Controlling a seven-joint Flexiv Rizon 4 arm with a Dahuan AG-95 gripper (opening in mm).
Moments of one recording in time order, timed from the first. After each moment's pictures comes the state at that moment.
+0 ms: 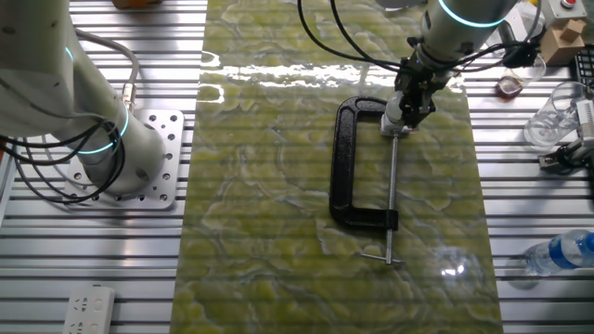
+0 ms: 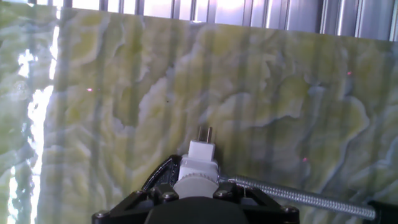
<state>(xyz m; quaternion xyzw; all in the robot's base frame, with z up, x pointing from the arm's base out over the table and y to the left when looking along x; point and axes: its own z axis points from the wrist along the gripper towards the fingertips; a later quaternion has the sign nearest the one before) 0.567 0.074 0.069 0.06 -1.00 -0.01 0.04</state>
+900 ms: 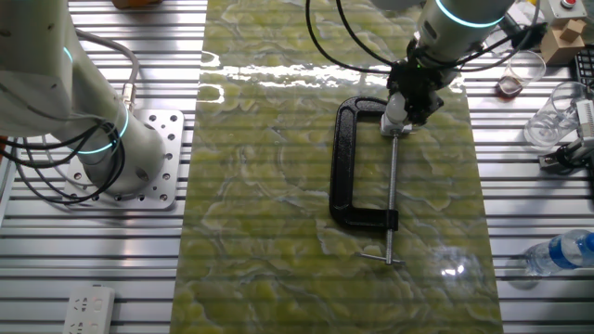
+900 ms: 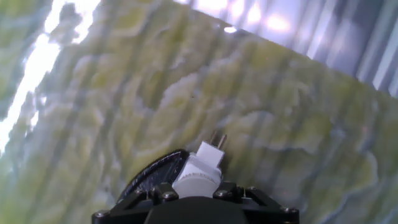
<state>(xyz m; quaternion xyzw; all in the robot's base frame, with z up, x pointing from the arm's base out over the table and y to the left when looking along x) 0.566 0.074 0.069 0.29 -0.96 -0.02 0.03</state>
